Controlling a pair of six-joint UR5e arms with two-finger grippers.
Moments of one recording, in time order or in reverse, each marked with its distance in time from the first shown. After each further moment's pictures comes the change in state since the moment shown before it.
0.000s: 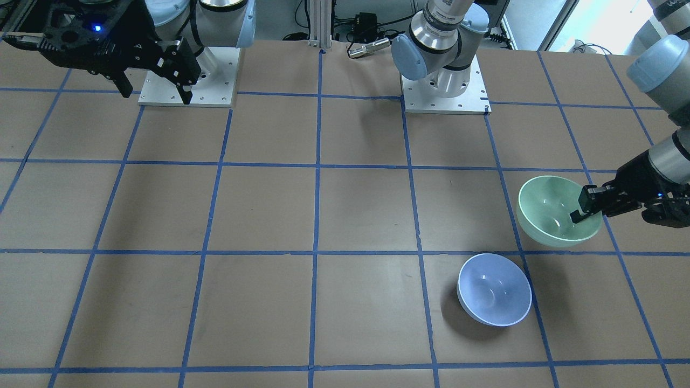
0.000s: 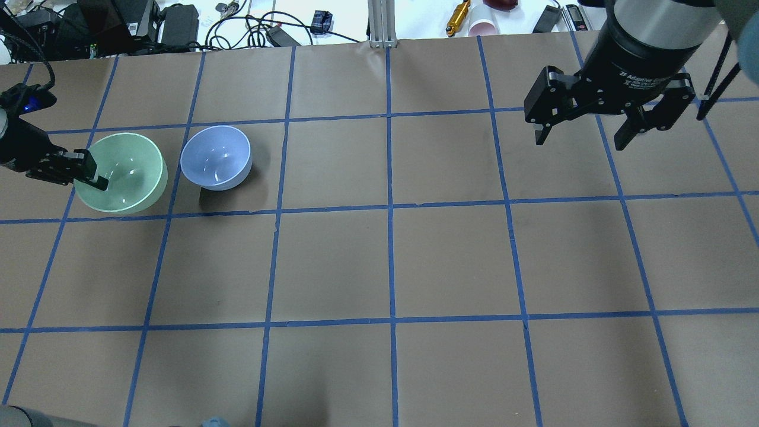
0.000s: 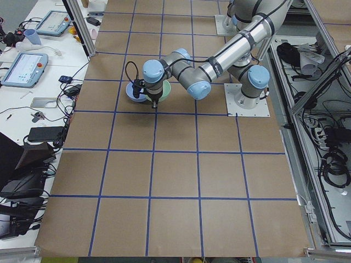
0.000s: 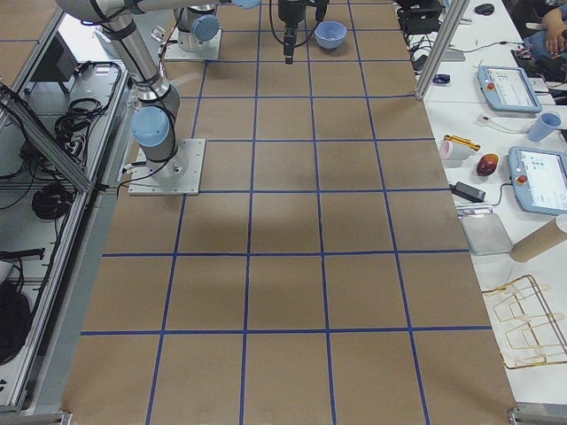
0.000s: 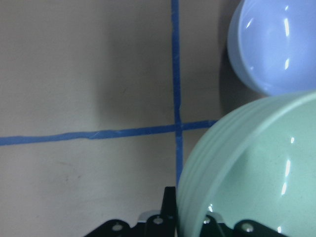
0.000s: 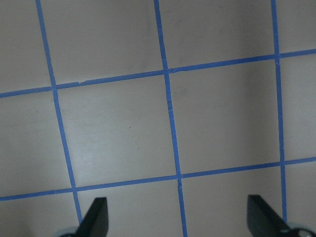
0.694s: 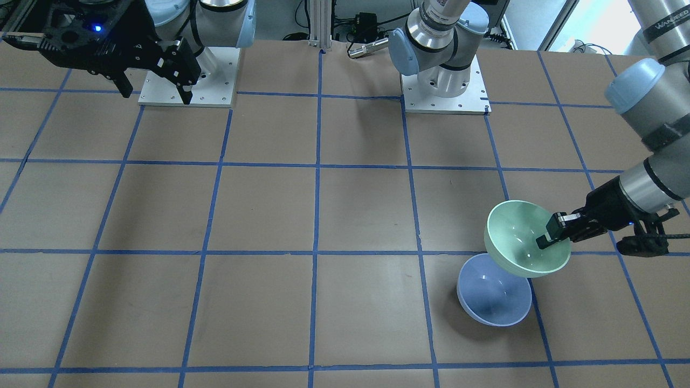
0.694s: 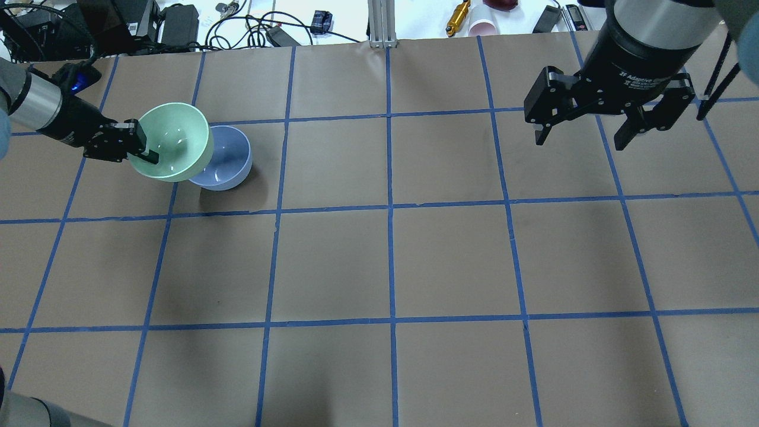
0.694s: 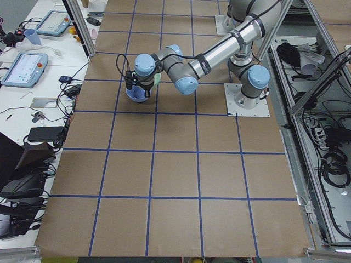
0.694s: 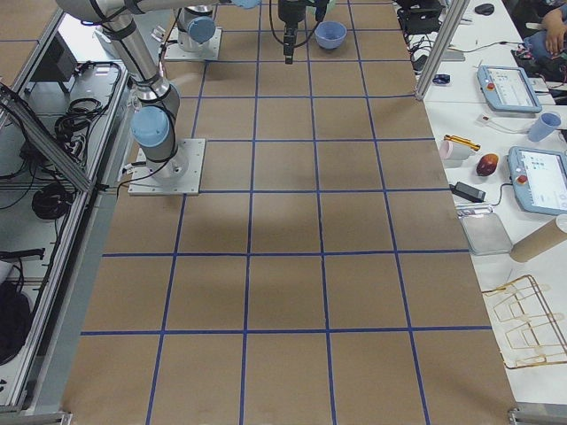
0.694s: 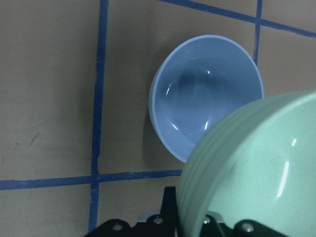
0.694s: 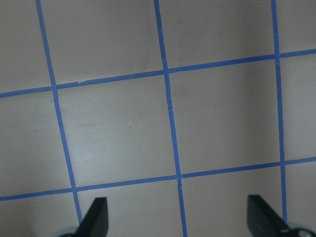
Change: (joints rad) left arm -0.129 -0.078 0.053 0.043 -0.100 -0.209; right arm 0.000 0.000 0.000 -0.001 0.000 0.000
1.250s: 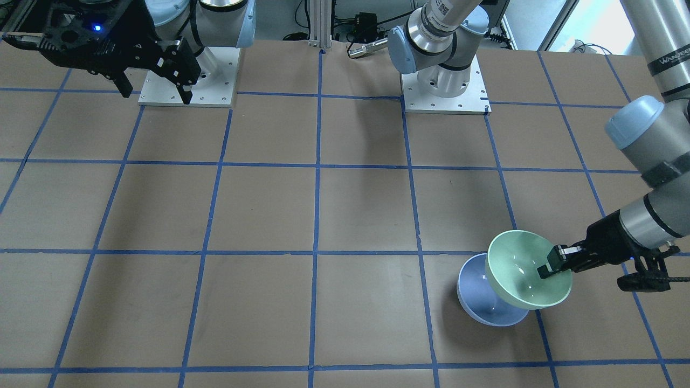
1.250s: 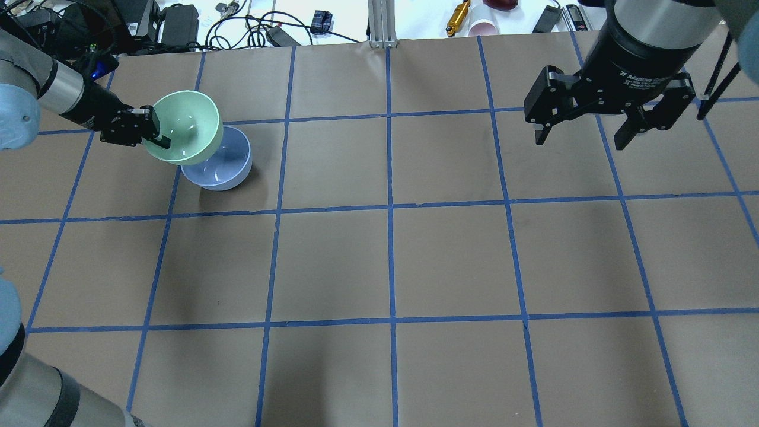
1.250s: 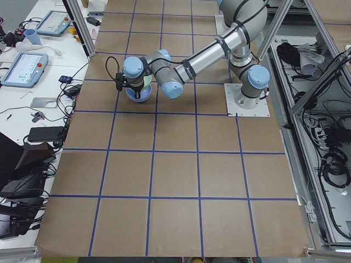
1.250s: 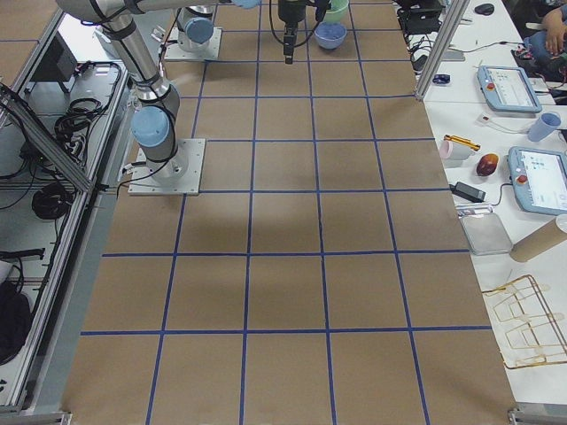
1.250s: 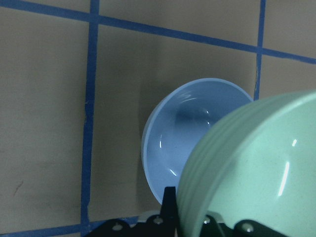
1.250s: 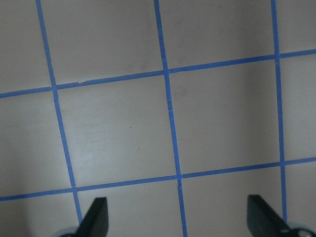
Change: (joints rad) left arm -0.028 -0.119 0.095 0.040 0.004 -0.023; right arm 0.000 0.000 -0.001 0.000 0.000 0.000
